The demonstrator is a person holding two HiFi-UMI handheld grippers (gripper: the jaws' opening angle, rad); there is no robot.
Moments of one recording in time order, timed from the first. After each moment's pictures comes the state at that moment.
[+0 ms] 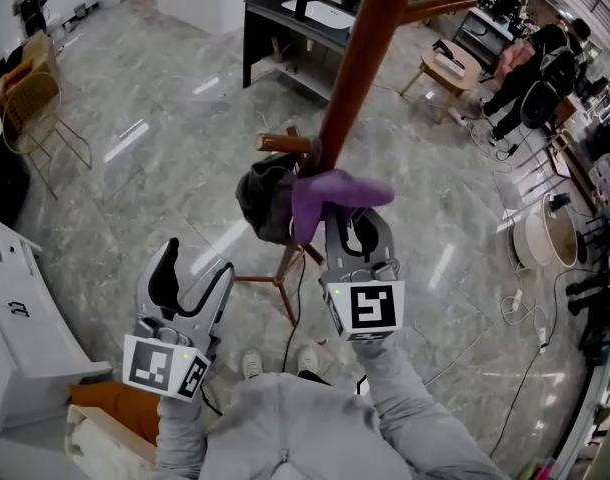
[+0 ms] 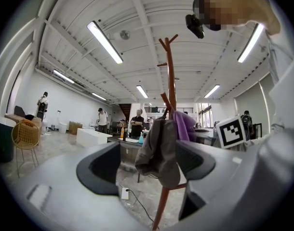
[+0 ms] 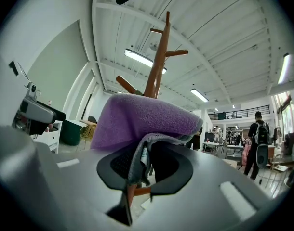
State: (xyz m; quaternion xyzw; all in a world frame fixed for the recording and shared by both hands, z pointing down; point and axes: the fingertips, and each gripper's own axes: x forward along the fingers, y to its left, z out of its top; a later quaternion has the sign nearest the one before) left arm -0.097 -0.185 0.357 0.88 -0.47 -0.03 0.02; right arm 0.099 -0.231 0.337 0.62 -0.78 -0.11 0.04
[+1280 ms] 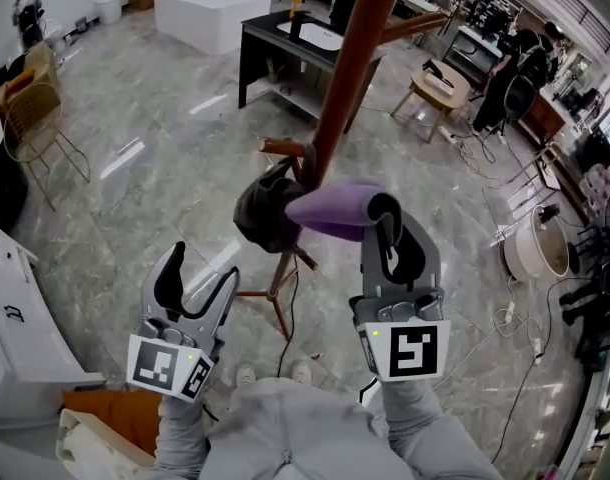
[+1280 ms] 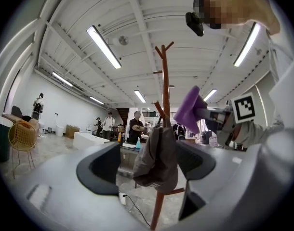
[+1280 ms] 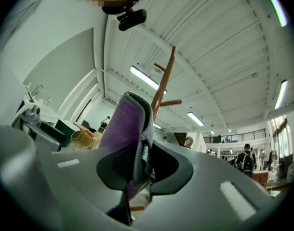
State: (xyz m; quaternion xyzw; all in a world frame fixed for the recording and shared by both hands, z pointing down) left arm -0.091 -0.165 0.343 0.89 -0.46 -0.05 0.00; right arm 0.109 -0.152 0.223 0.62 -0.75 -0.24 0.01
